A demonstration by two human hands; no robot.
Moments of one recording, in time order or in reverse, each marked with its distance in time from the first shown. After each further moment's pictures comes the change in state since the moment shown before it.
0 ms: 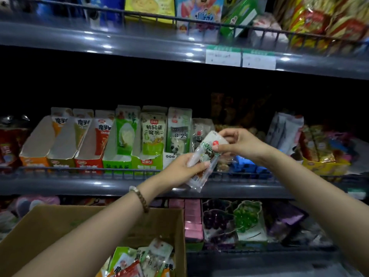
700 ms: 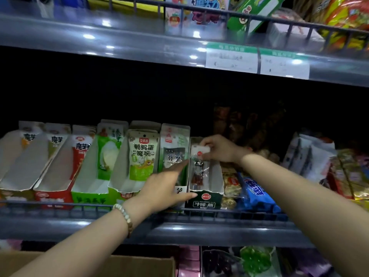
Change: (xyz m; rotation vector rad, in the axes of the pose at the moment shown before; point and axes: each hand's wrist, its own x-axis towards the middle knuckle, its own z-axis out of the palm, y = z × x) left_hand 0.079 -0.039 -0.048 1.156 0.225 0.072; right_hand 0.163 0.048 -0.024 -0.588 -0.068 -0.095
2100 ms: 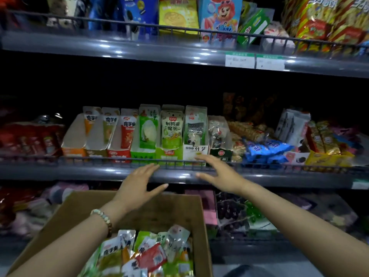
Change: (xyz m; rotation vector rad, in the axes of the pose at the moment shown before) left_hand -0.201 -0.072 -0.024 -0.071 0.050 -0.139; right_hand -0.182 -0.104 0.118 0.019 0.027 -0.098
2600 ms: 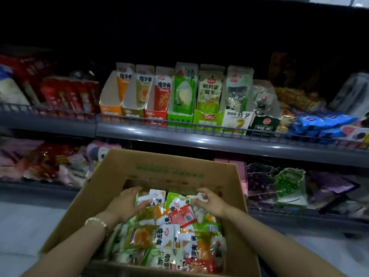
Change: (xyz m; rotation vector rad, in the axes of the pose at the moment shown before) left_hand -0.131 -0.138 0.072 -0.042 -0.504 -0.407; right_hand -0.020 0.017 0.229 0.322 -0.379 0.465
